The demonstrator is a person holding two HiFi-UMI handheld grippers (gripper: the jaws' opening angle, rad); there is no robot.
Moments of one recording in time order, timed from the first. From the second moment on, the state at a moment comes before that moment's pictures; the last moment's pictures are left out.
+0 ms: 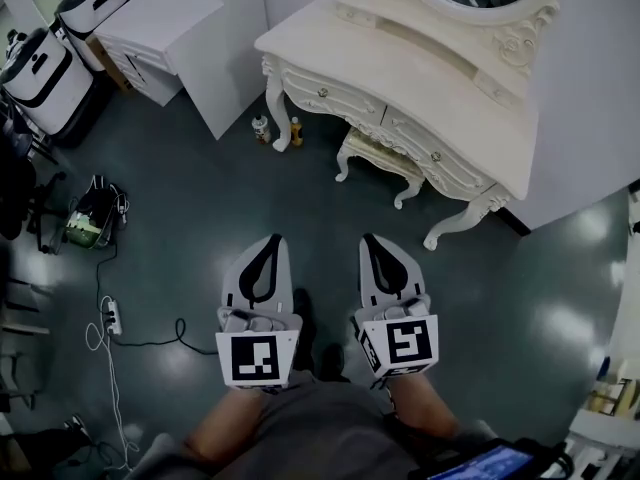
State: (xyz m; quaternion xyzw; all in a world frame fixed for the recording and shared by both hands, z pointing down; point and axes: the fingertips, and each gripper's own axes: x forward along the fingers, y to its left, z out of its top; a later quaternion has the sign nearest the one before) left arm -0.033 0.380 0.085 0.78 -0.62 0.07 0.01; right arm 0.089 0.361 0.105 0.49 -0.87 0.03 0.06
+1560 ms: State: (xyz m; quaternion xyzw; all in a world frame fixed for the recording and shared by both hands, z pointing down) left arm -0.051 0.119 0.075 0.83 -0.55 0.07 -0.01; right arm 0.070 0.115 0.078 0.56 -0.83 0.02 0.04
